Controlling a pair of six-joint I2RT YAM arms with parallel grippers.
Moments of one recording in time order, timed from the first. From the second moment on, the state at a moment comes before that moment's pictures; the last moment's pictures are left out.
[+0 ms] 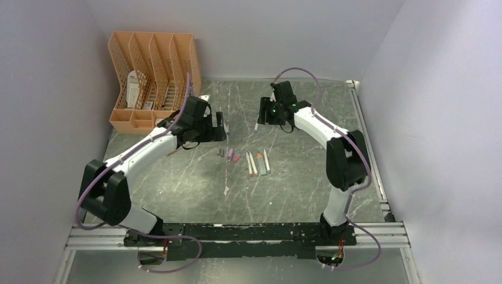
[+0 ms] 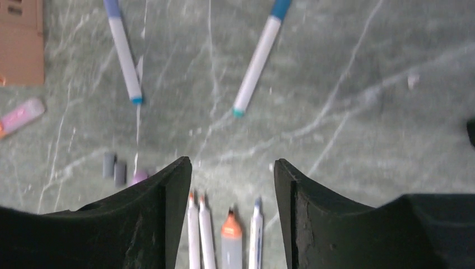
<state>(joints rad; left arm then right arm) -0.51 1.51 1.11 -0.45 -0.02 -0.46 0.41 1.80 1.35 -0.38 -0.10 0.36</state>
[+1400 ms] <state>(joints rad) -0.51 1.32 0.99 -0.43 0.13 -0.47 0.45 2.28 1.73 -0.39 0.20 0.40</state>
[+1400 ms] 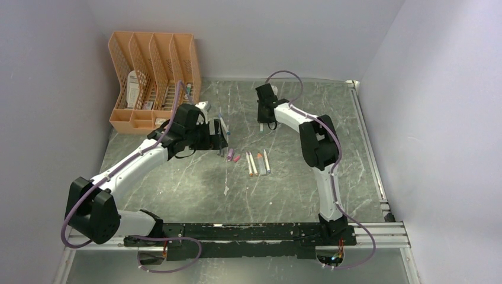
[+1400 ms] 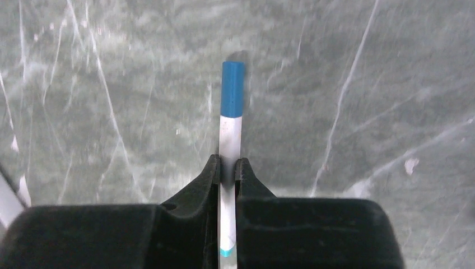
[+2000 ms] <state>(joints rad) -0.51 1.26 0.80 0.03 0.44 -0.72 0.45 1.37 1.02 -0.19 -0.24 0.31</state>
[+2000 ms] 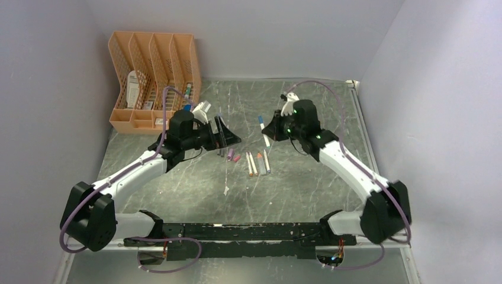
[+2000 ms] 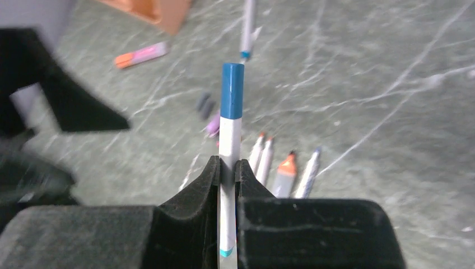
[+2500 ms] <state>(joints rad) -0.69 1.35 0.72 0.52 0.43 -0.98 0.47 1.08 0.74 -0.08 -0.51 0.50</state>
